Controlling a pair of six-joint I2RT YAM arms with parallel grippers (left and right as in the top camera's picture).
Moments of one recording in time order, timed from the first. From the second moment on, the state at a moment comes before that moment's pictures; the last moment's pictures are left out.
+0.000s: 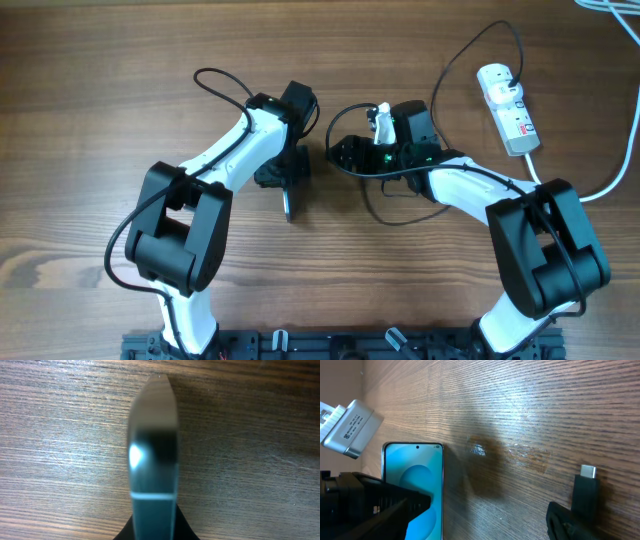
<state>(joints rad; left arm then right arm) -0.44 1.99 1.38 -1.02 0.00 -0.54 0.37 1.83 0.88 0.09 -0.60 0.60</state>
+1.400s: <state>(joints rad) -0.08 1.99 1.36 -0.78 0.66 -0.35 0.46 1.88 1.11 -0.71 0.04 0.30</state>
